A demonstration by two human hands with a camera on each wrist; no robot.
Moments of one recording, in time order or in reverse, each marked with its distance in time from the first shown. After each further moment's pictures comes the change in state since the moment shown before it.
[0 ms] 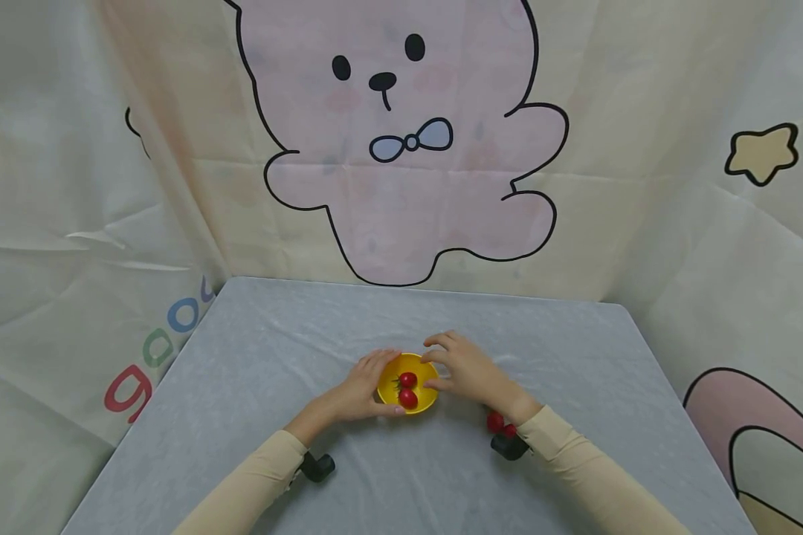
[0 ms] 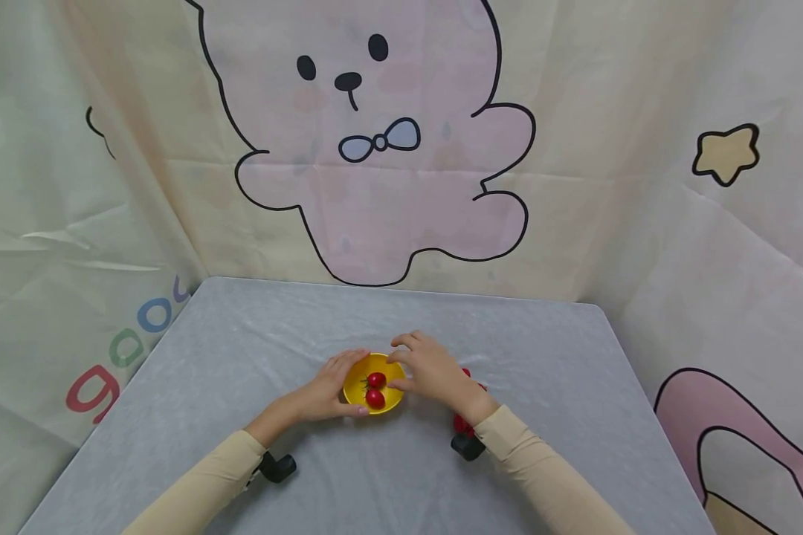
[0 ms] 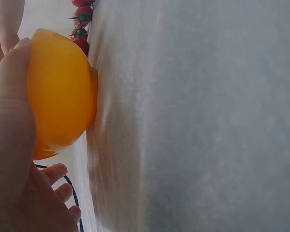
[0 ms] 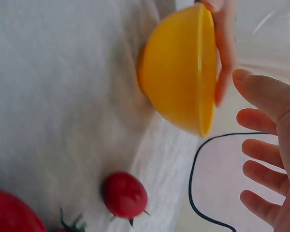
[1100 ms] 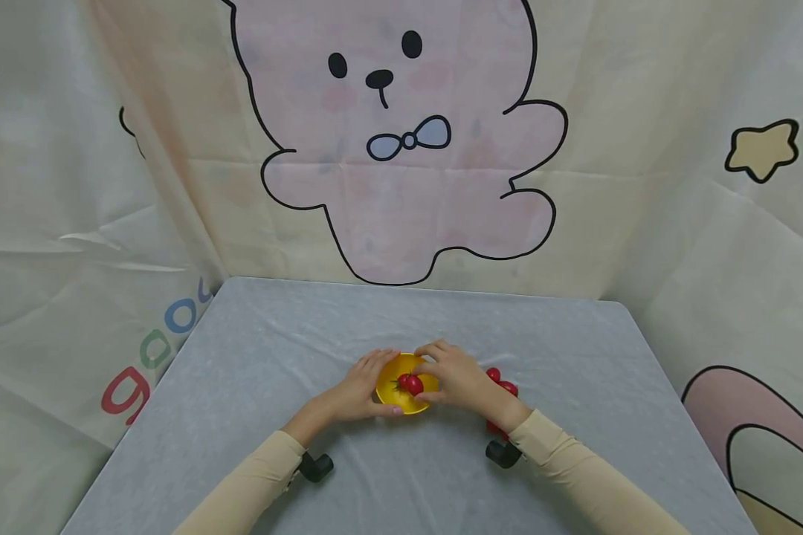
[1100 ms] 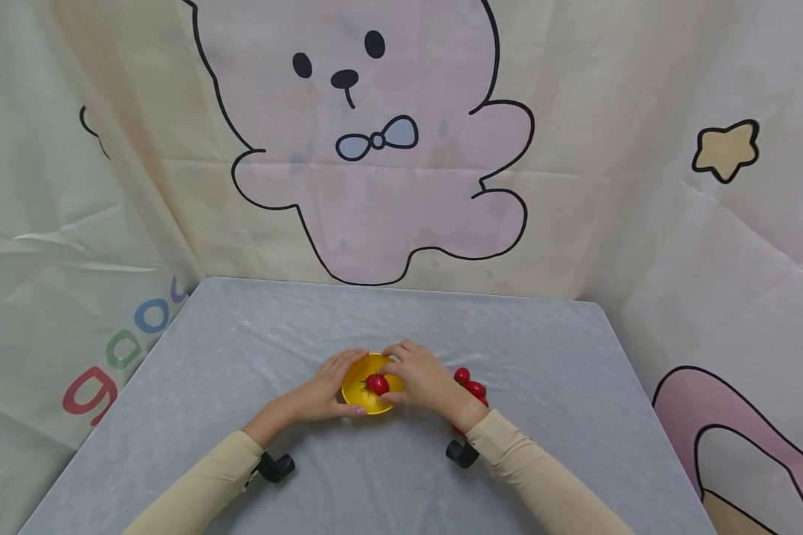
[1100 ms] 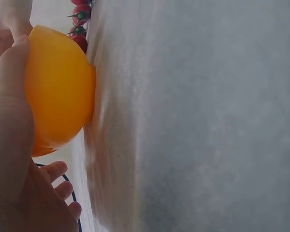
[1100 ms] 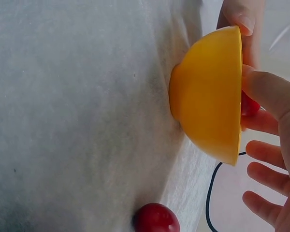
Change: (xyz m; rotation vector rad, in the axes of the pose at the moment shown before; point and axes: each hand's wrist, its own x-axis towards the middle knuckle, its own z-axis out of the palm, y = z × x) left_hand -0.001 0.002 -0.003 -0.003 -0.012 0.018; right_hand 0.001 -0.007 0.017 -0.021 -0.060 -0.028
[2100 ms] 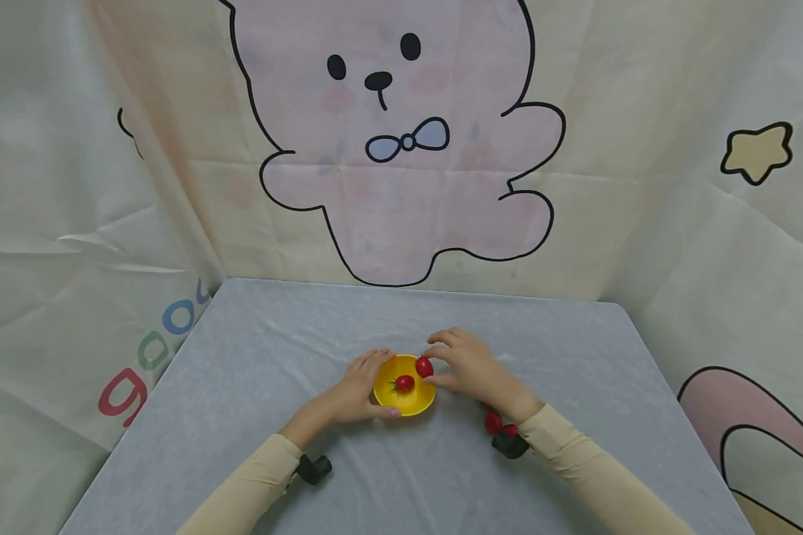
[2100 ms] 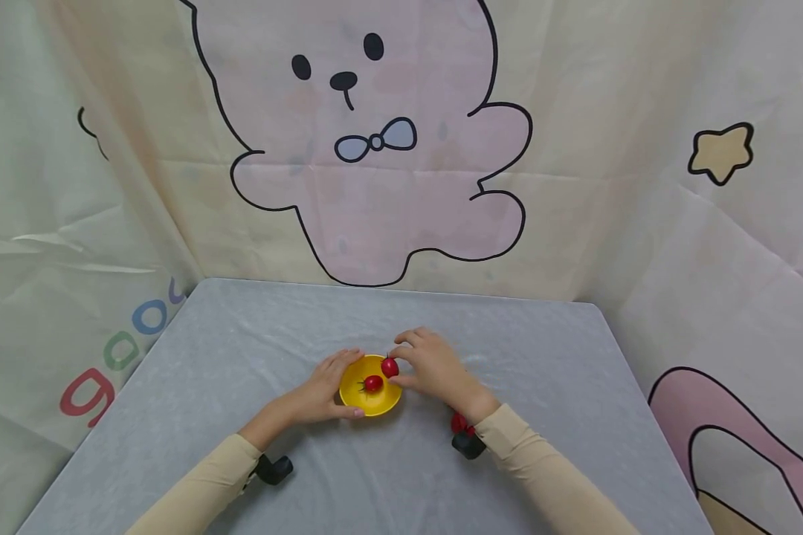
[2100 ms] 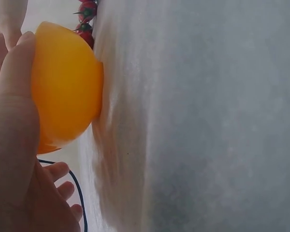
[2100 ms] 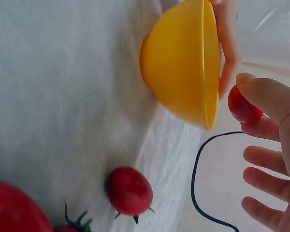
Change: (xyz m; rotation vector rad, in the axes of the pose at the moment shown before) left_hand -0.002 0.000 -0.001 0.001 0.013 -0.030; right_hand -0.003 0.013 -0.024 -0.031 0.094 0.063
